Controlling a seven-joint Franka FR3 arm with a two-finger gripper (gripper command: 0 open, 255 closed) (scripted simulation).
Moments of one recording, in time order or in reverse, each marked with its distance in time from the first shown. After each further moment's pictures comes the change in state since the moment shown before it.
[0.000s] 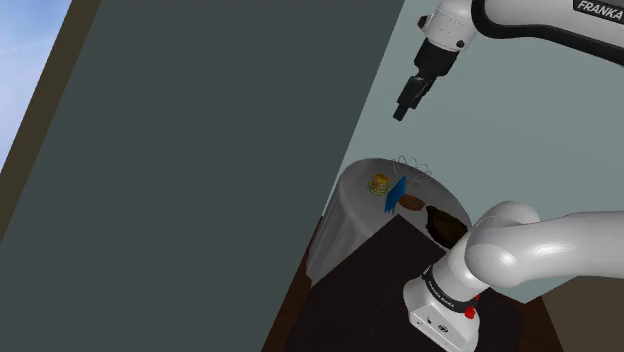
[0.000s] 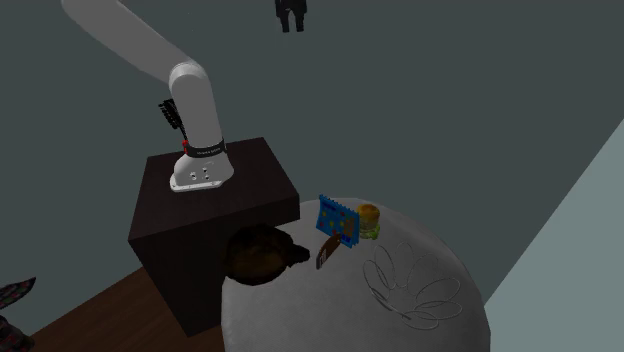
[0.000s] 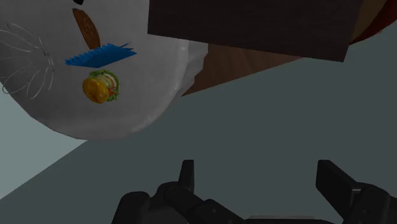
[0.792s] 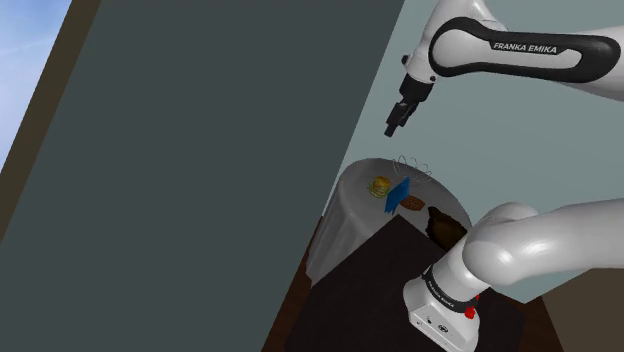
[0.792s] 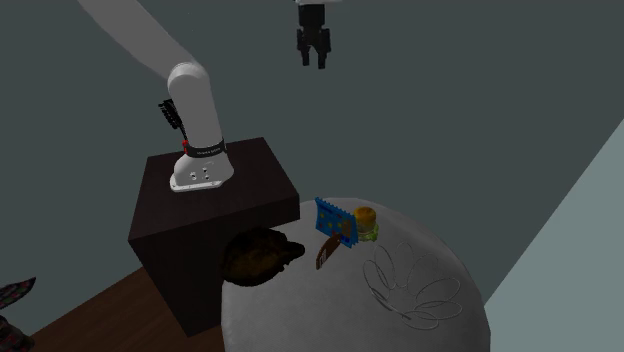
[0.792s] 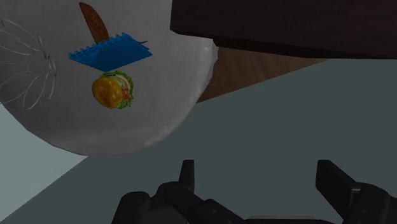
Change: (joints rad) arm -0.058 0.140 -0.147 -0.130 -0.073 0.235 -0.133
